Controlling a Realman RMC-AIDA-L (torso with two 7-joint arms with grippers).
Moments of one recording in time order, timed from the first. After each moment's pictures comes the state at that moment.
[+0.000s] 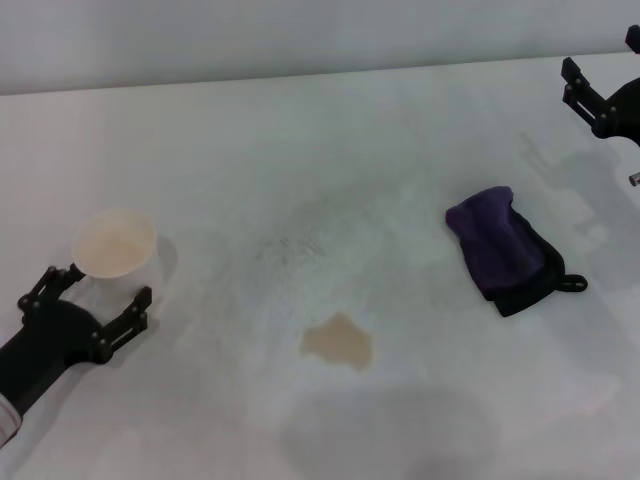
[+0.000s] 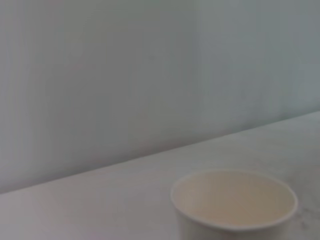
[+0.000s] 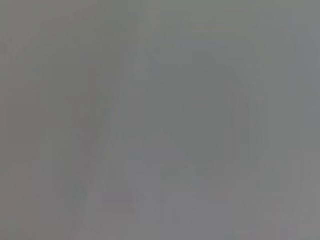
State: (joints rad) left arm -0.29 -2.09 1.55 0.15 0.57 1.13 -0.40; right arm 0.41 2.02 -0.84 -0.15 2.35 1.22 -2.94
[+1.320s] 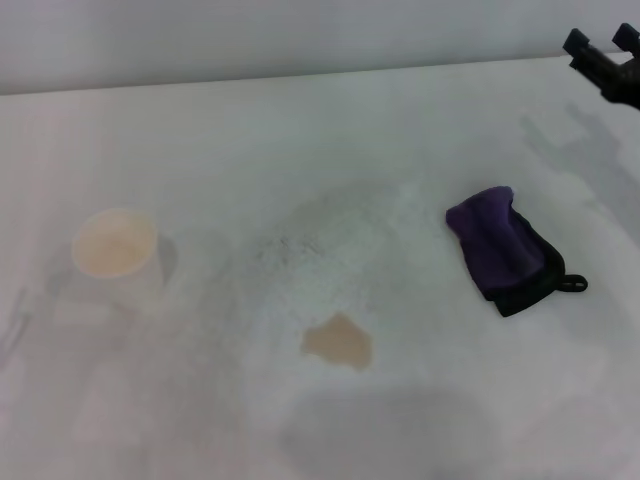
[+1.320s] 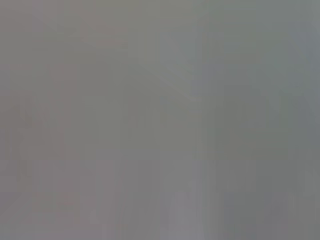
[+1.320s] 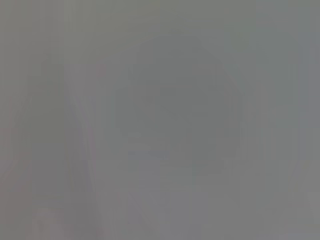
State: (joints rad) left arm -0.08 -2.08 1.54 0.15 0.15 1.52 -0.20; right arm 0.36 2.01 -0.95 -0.38 2.26 1.06 -2.19
